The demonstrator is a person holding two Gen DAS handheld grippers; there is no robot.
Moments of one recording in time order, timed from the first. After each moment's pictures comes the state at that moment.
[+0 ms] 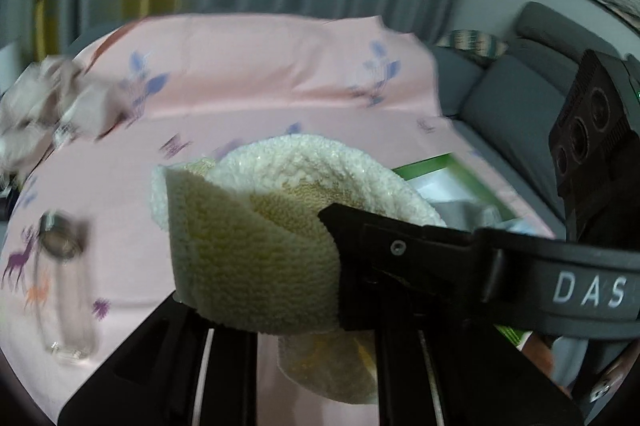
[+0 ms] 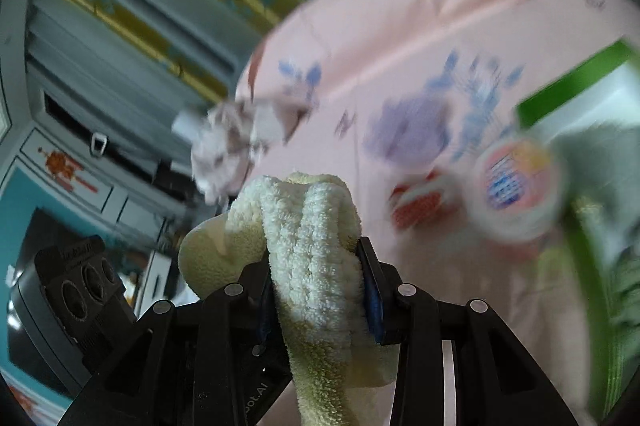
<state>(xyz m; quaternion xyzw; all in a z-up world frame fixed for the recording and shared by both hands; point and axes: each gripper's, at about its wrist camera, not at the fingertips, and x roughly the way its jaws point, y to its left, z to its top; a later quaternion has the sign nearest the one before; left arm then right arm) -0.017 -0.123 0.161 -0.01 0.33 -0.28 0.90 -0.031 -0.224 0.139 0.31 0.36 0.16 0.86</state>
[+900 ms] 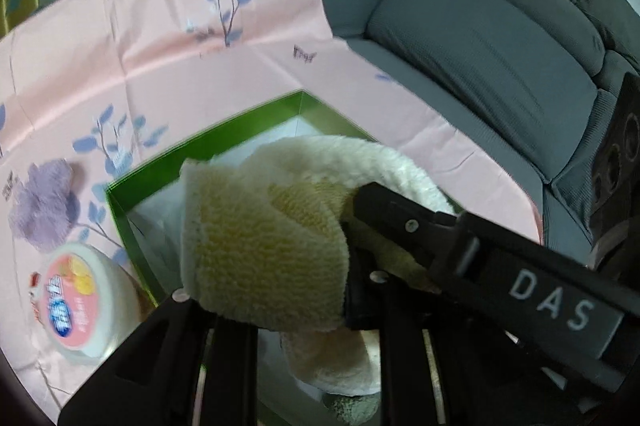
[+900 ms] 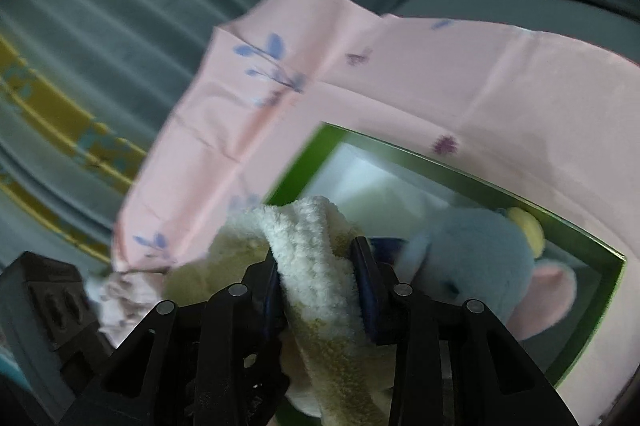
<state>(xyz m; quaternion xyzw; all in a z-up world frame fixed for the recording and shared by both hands) 0.000 -0.329 0.103 0.07 0.42 -0.40 0.81 -0.078 -0.425 0.091 0.42 0.28 -0.14 0.85</state>
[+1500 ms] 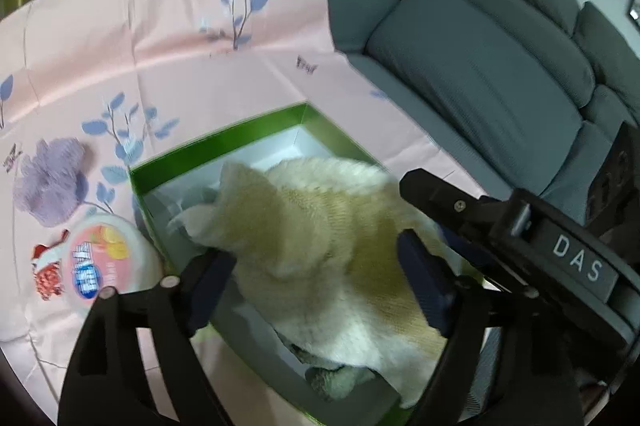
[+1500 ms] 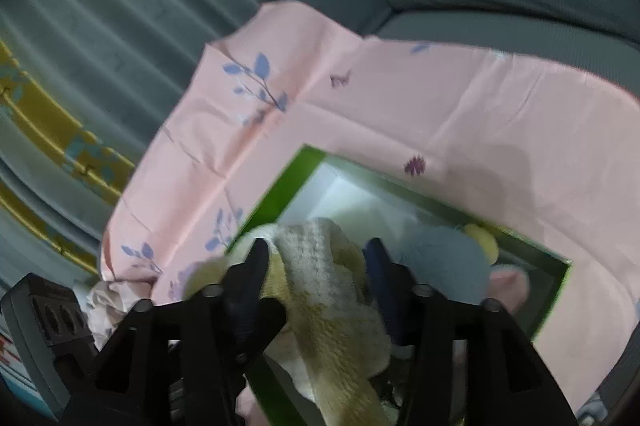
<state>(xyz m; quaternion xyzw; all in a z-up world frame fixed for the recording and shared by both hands) -0.014 -0.295 0.137 0.02 0.41 -0.41 0.81 -0.110 -0.430 0.114 0.40 0.25 -0.17 0.86</state>
